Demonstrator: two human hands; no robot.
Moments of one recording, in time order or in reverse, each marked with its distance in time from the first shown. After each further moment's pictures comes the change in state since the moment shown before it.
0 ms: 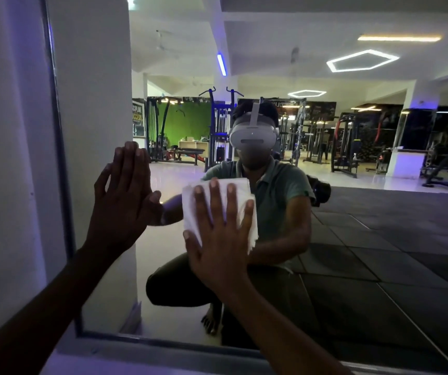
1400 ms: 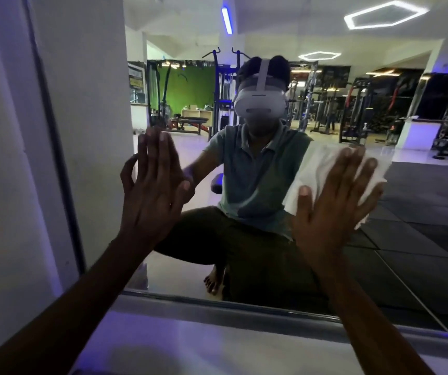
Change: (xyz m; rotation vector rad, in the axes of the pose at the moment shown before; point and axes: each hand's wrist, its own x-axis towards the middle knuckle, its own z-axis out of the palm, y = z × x) left_hand -0.040 0.075 -0.005 -0.103 -0.133 -0.131; right_hand -0.049 0.140 -0.037 -0.089 0.147 0.486
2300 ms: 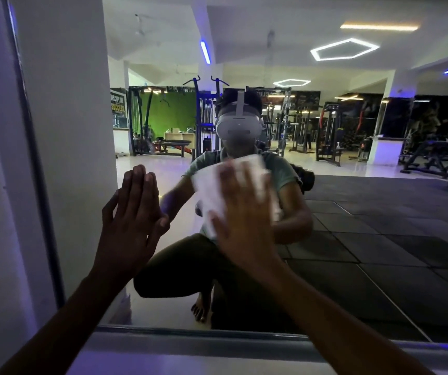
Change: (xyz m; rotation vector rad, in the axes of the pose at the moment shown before) left_hand -0.007 -0.016 0.001 0.007 0.024 0.119; right_hand 0.011 -0.080 0.009 0.053 -0.085 -0.536
